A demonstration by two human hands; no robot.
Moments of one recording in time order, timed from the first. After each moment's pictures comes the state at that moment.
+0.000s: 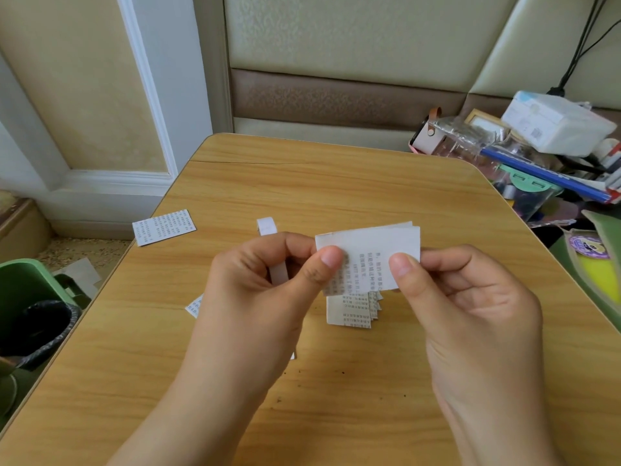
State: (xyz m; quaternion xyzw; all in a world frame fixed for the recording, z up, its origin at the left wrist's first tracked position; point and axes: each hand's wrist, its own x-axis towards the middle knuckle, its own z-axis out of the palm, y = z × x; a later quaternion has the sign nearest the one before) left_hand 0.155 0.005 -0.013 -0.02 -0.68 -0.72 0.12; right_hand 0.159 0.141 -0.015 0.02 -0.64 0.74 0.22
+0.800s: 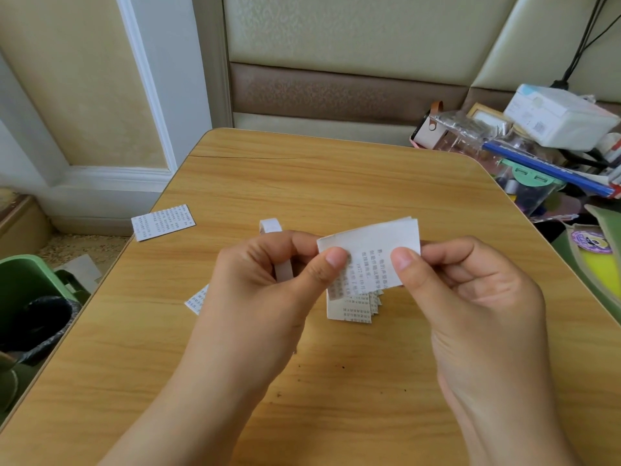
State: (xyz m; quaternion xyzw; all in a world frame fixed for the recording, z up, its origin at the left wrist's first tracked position) left_hand 0.156 0.005 -0.013 -0.01 -0.70 -0.71 0.07; right_hand 0.157 0.147 -0.015 0.01 -0.66 0.73 0.20
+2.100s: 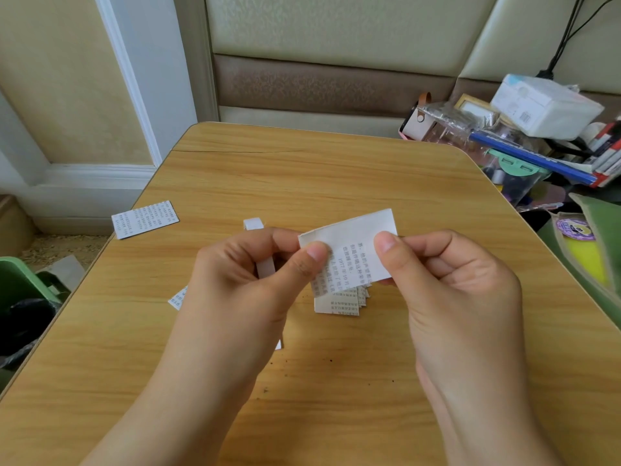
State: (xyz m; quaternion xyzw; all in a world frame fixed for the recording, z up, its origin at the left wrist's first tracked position) left_hand 0.155 0.006 -0.021 -0.01 -0.70 -0.71 0.08; right_hand 0.155 0.145 -0.022 -0.03 -0.67 0.71 0.21
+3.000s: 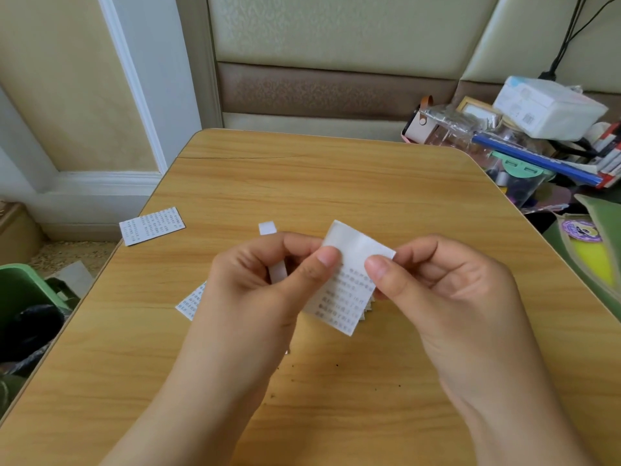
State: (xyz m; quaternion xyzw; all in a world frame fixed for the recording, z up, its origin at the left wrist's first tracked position) left_hand 0.152 0.006 -0.026 -0.06 -0.64 -0.76 0.04; right_hand 0.157 0.156 -0.016 0.05 -0.71 0.70 0.10
